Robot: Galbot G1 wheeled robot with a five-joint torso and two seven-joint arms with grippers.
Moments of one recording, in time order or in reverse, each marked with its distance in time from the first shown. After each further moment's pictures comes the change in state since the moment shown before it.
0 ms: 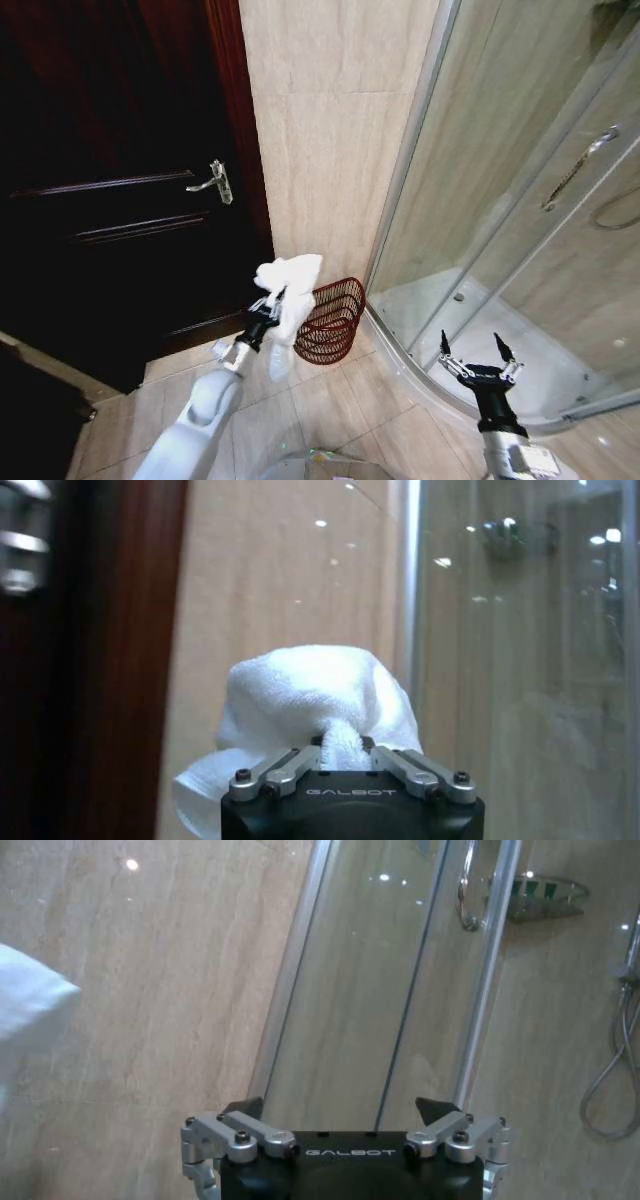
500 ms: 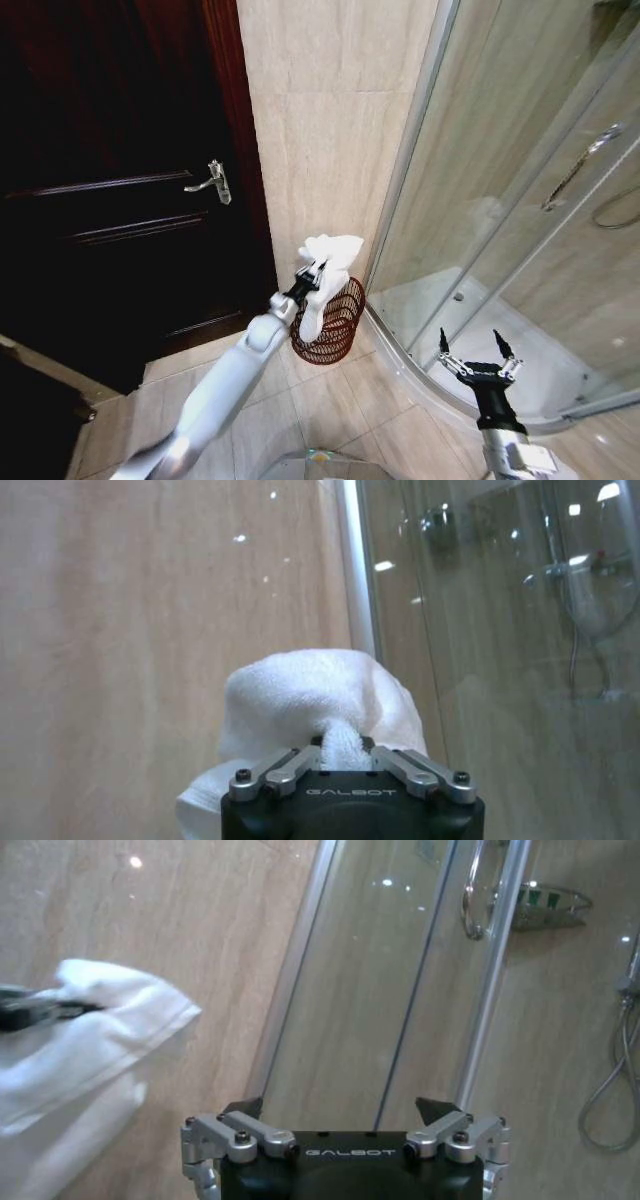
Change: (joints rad) left arm -0.588 -0.059 0.340 0.480 -0.016 -0.073 -0.039; right arm 0.029 0.000 0.009 -0.001 -0.025 -0.020 -0.001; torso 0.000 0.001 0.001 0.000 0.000
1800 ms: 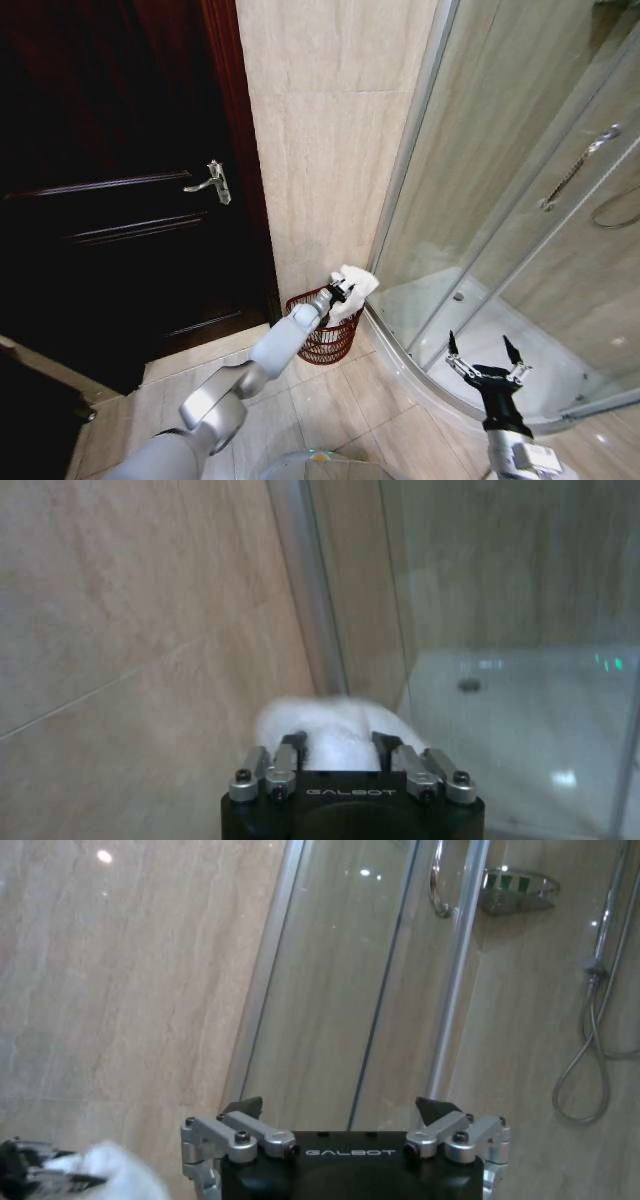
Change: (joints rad) left arm -0.171 -0.183 0.156 0.534 0.176 0.219 0.100; right arm 0.002 0.000 0.019 -0.034 0.052 0.019 0.023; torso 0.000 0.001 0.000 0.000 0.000
